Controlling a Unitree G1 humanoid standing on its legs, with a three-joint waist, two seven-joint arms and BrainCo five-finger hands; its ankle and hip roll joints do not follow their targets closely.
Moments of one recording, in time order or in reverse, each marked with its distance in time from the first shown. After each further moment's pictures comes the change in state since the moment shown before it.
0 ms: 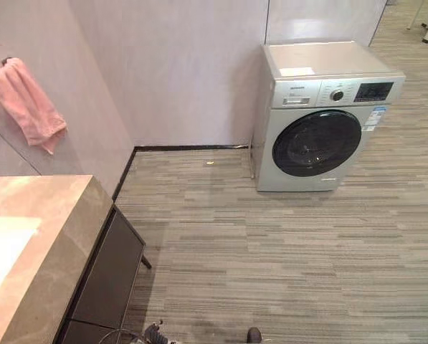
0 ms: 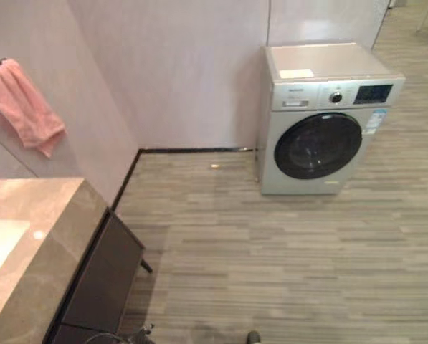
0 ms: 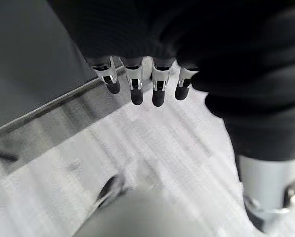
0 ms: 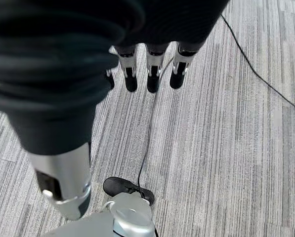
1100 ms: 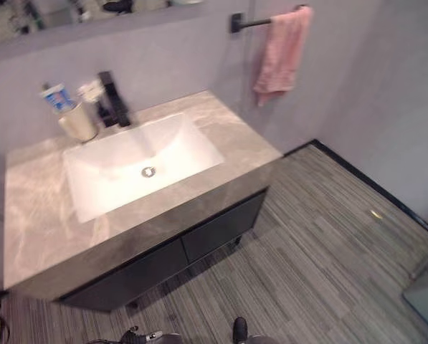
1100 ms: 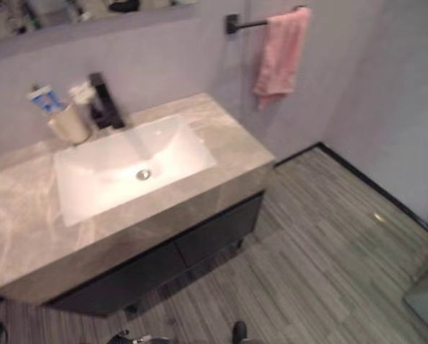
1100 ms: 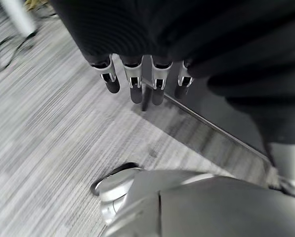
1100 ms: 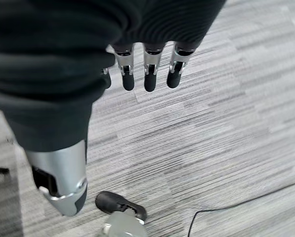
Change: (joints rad) left arm 0.019 0.024 0.172 0.088 -0.115 0.018 -0.031; right arm -0.065 -0.013 0.050 -0.015 -0.035 -0.002 -0.011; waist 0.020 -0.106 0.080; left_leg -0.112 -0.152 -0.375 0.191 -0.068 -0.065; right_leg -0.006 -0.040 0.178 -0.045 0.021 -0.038
